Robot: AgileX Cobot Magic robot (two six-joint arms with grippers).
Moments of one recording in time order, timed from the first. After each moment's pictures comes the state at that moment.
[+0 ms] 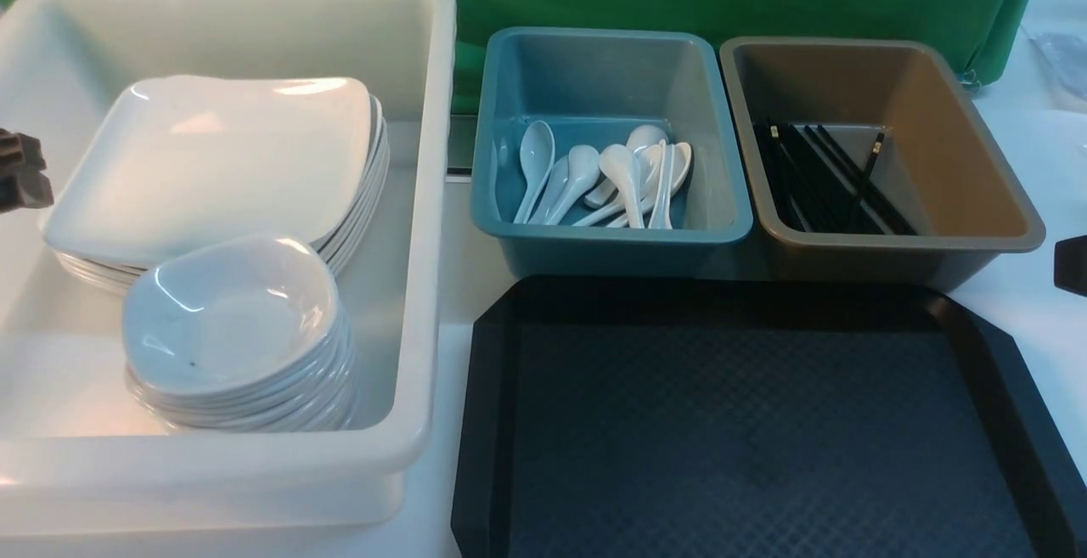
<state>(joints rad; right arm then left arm) 0.01 0.89 -0.92 0.49 0.77 -0.33 0.45 1.65 -1.14 -0.56 0.52 0.56</state>
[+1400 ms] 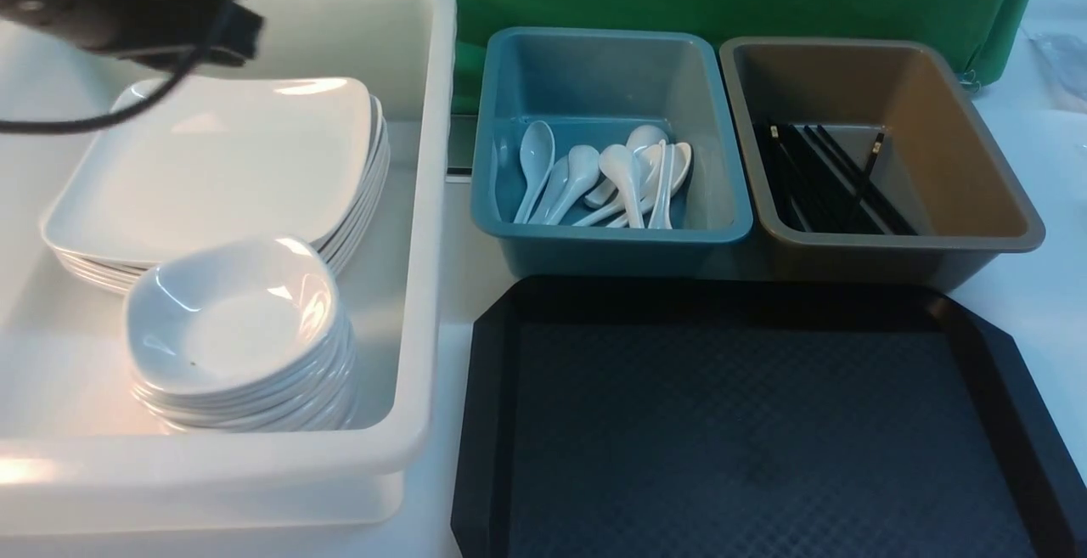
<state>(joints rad) 0.01 0.50 -1.11 0.38 0.74 -0.25 -0.15 1.49 -1.47 -0.16 0.91 0.37</state>
